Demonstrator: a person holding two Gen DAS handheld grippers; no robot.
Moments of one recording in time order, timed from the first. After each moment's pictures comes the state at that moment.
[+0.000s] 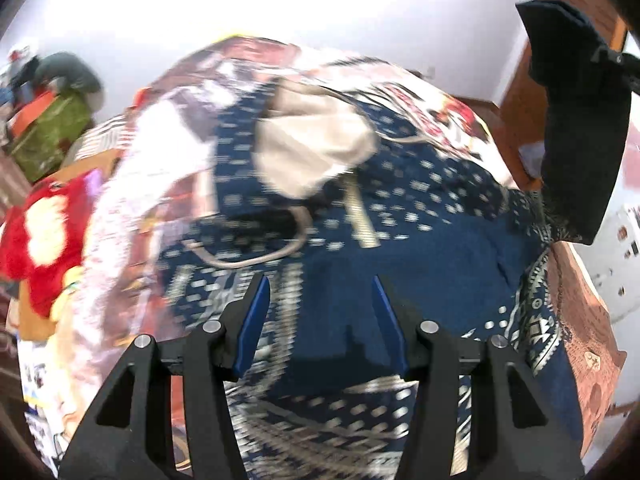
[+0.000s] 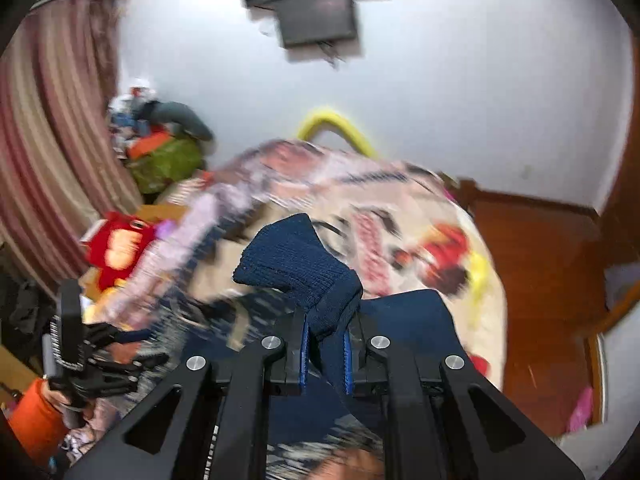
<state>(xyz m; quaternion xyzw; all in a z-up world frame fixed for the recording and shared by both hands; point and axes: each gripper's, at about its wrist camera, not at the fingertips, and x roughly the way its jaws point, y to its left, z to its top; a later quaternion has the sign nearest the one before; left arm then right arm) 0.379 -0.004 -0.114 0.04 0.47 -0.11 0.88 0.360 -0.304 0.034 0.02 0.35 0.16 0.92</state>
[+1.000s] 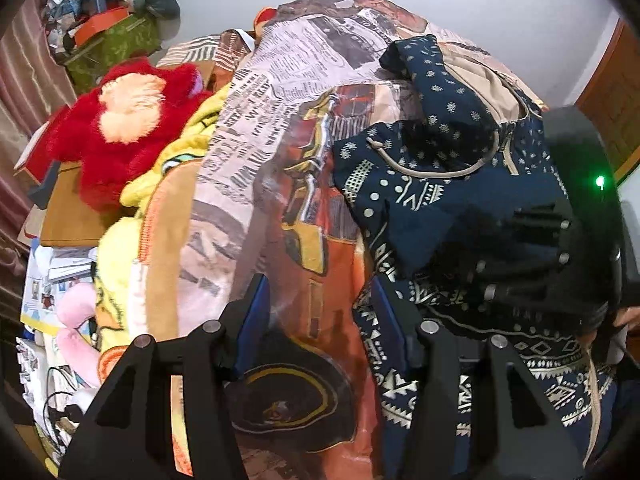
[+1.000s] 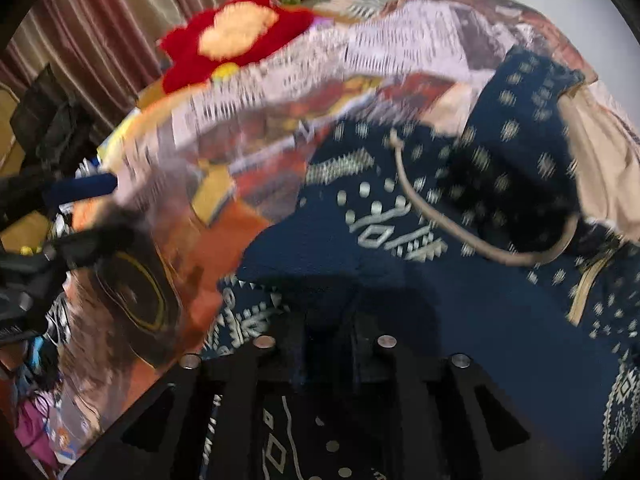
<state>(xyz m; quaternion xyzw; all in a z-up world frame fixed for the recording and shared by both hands) 0.338 0.167 -0.182 -0.03 0.51 -0.03 0.86 0.366 0.040 -0.209 -0.14 0.55 0.32 0.76</state>
